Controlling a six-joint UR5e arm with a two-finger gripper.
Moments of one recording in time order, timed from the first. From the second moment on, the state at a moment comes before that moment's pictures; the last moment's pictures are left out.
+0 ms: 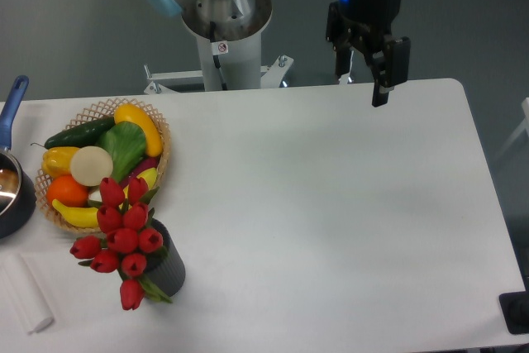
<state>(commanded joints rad) 2.72 -1.55 -1.56 -1.29 1.36 1.80</state>
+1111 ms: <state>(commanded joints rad) 2.62 -1.52 -1.83 -0.97 1.13 1.17</state>
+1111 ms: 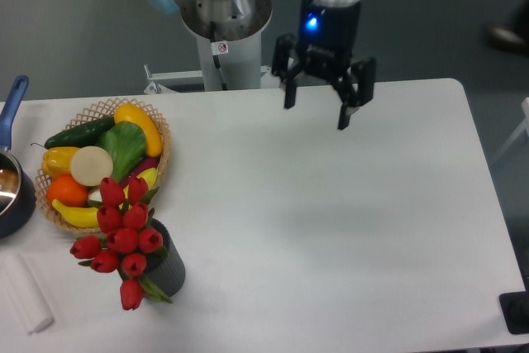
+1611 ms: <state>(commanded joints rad) 2.56 -1.58 -1.94 -0.90 0.83 1.07</state>
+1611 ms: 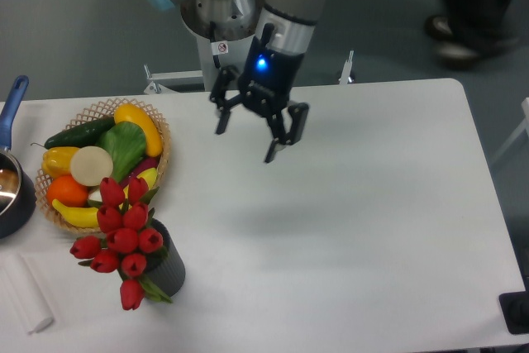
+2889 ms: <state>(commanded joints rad) 2.36 -1.87 -1.76 -0.77 0.75 1.03</state>
